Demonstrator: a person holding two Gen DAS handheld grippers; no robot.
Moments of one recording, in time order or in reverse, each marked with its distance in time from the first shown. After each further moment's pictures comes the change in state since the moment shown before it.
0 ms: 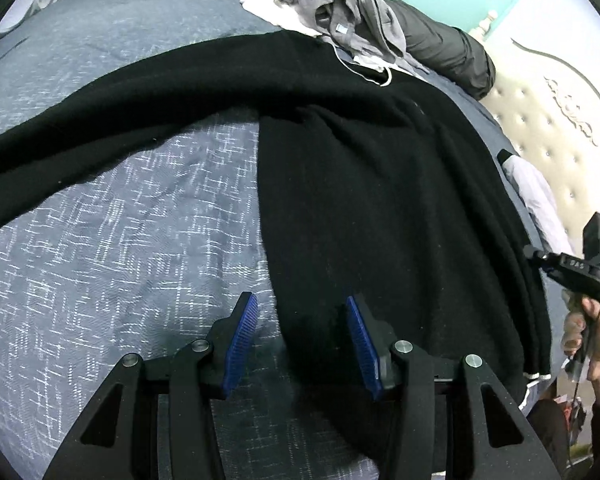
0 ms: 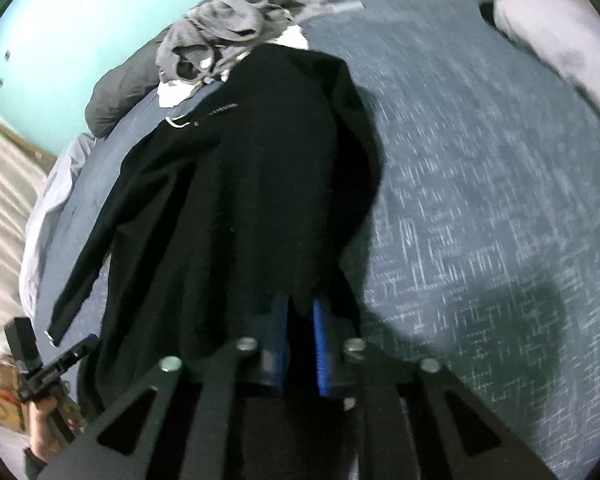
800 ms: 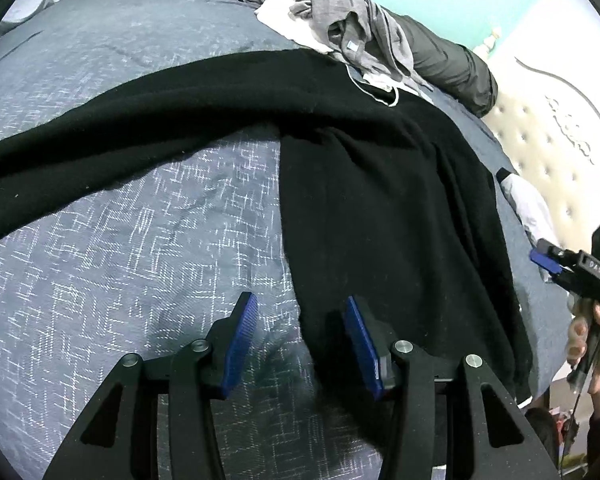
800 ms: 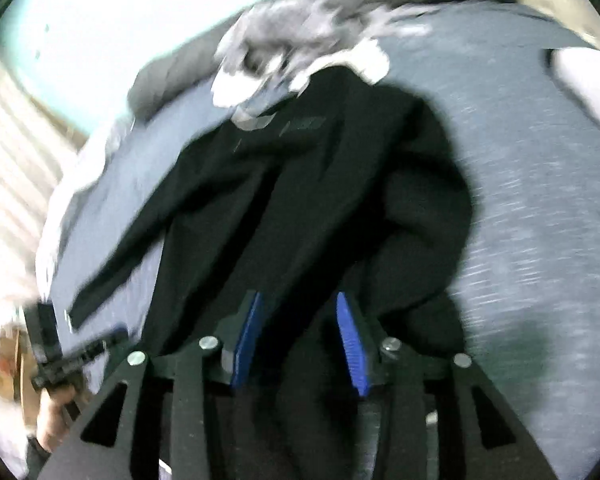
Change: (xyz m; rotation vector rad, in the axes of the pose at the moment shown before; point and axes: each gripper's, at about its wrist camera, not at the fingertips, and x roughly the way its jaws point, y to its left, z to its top) left arm -0.019 0.019 0.003 -0.041 -0.038 -0.018; right arm -0.020 0.046 0.013 -0.030 -0.066 0.059
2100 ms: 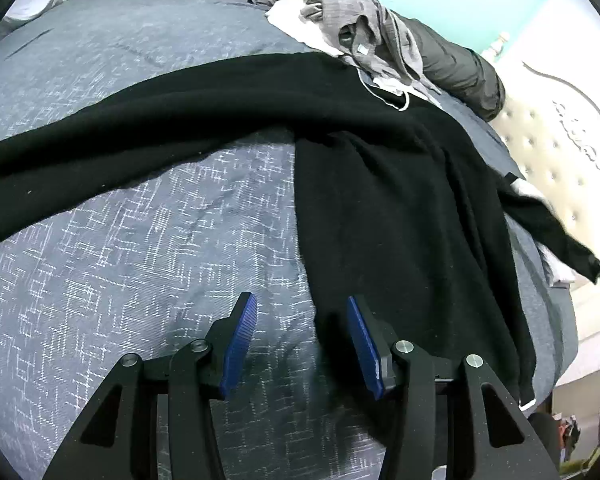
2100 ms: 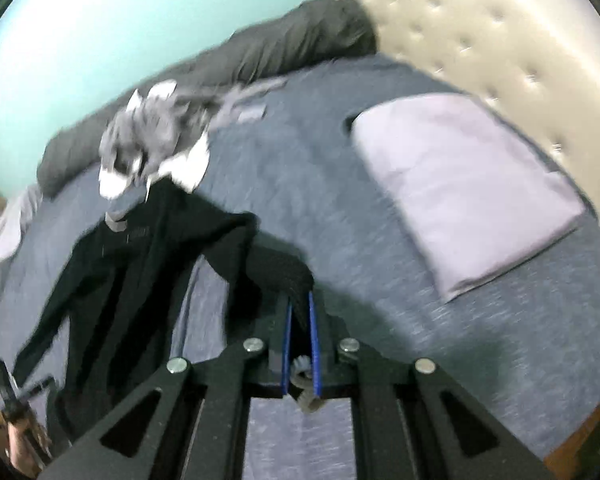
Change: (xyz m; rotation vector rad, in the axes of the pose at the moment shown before) left arm -0.003 0.006 -0.002 -0.016 -0.006 0.031; right arm -0.167 -0.130 0.038 0.075 -0.205 -0.363
